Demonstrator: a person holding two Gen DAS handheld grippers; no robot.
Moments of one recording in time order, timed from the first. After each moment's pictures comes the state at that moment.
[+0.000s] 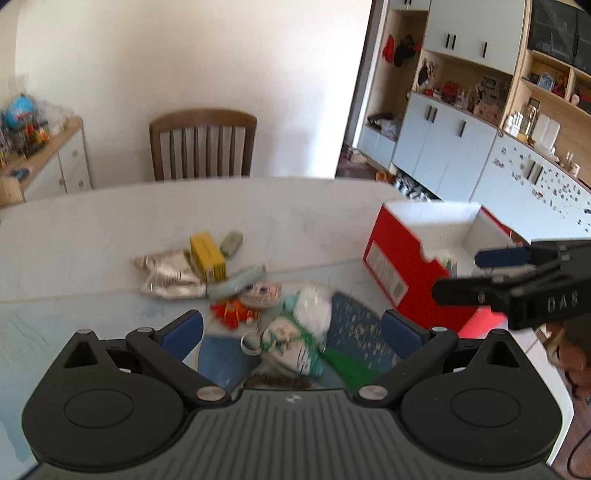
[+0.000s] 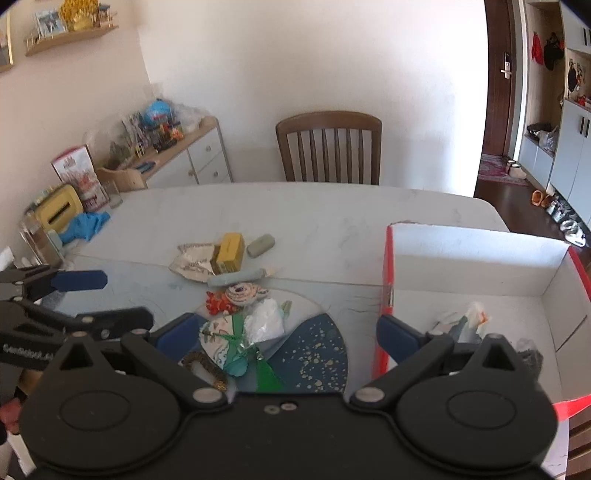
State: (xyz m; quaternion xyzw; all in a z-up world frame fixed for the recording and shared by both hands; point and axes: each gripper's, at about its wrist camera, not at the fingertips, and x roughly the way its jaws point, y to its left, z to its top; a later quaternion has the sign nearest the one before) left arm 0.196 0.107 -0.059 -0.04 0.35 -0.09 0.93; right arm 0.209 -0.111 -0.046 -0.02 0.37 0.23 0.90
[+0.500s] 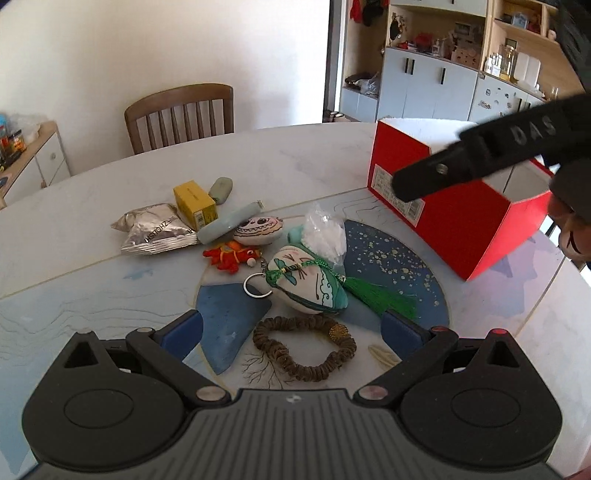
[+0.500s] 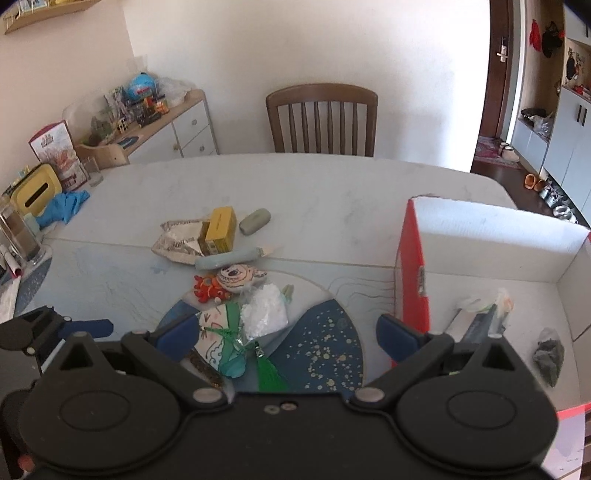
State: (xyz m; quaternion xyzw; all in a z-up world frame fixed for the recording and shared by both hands) left arm 0.191 0.102 -0.131 0.04 0.37 -0.12 0.92; right arm 0.232 -0.079 -0.077 -0.02 0.41 0.21 0.89
